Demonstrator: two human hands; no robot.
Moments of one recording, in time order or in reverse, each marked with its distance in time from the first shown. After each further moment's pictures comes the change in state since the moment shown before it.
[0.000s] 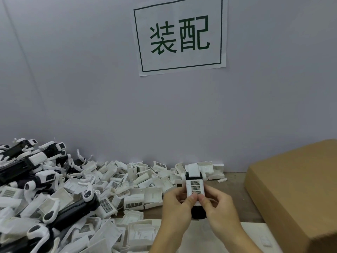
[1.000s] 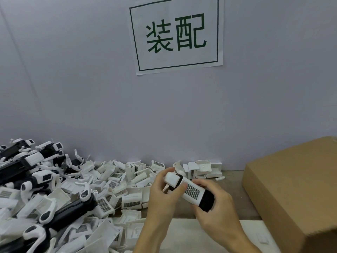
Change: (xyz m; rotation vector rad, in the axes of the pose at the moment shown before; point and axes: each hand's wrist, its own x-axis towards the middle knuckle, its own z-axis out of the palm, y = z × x) left_hand 0.005 0.014 -0.026 -0.136 -0.013 0.192; right_hand -0.007 0.002 -0.010 -0.303 0.013 -0.366
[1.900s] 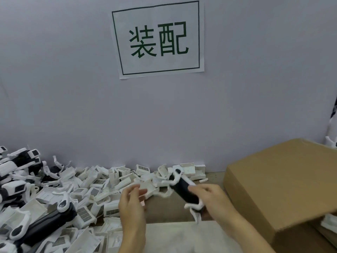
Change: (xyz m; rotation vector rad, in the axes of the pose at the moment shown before) left_hand 0.008 -0.009 -0.009 -0.033 0.449 -0.112; right_hand 0.024 -0.026 -0.045 0.224 -0.198 0.606
